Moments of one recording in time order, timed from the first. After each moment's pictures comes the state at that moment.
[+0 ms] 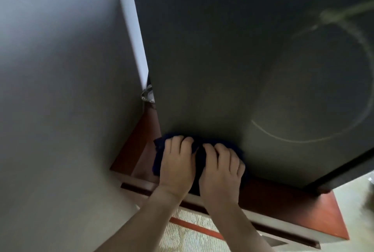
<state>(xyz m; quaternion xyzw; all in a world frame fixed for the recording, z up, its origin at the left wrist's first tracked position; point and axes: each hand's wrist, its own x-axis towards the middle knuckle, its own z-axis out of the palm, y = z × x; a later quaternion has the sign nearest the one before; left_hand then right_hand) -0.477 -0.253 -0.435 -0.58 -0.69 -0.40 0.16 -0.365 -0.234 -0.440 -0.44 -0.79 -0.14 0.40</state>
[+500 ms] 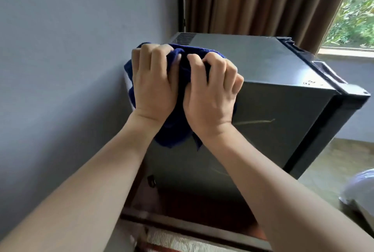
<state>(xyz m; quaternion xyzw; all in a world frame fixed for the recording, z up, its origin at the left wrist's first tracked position) -0.475 -0.215 -0.068 -0.53 -0.54 -0.53 0.38 -0.372 -0.193 -0.083 -0.36 -0.68 -0.24 0.60</state>
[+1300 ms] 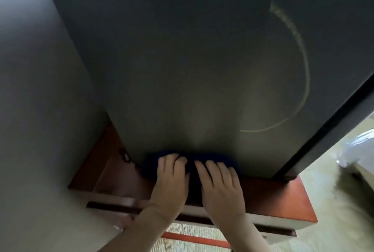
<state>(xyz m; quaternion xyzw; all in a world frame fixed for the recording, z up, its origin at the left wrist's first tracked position) -0.424 -0.245 -0.475 -0.66 -0.65 -0.36 0.13 -0.283 -0.210 -0.492 -0.39 -0.83 -0.24 0.30</state>
